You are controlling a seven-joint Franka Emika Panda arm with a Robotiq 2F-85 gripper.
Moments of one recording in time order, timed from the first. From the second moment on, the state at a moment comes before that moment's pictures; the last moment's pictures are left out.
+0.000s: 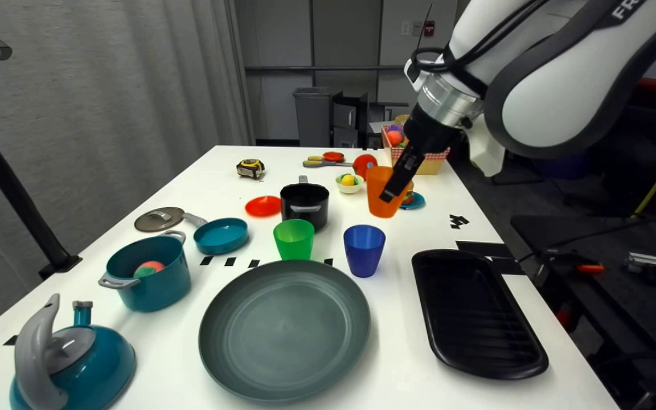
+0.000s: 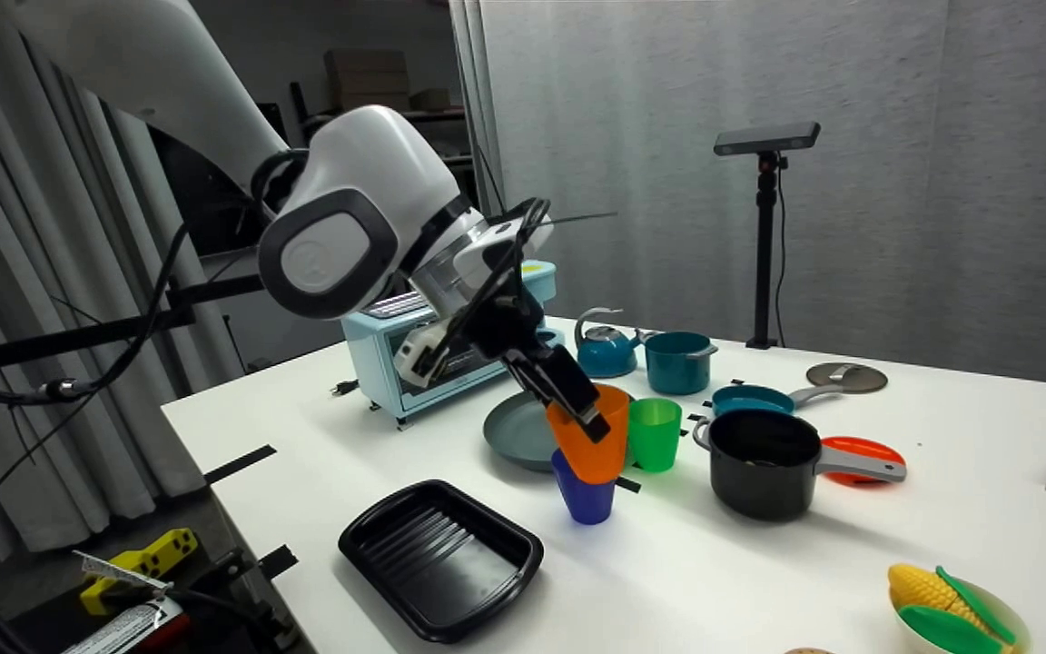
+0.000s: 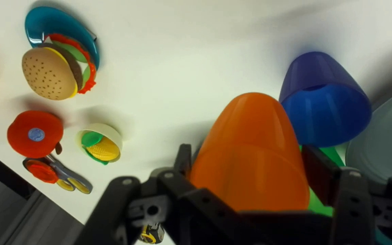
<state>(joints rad) 1.06 0.40 -1.15 -2.61 0.55 3.13 -0.19</state>
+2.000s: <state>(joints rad) 0.09 0.59 -0.32 -2.29 0.07 3.29 -0.03</state>
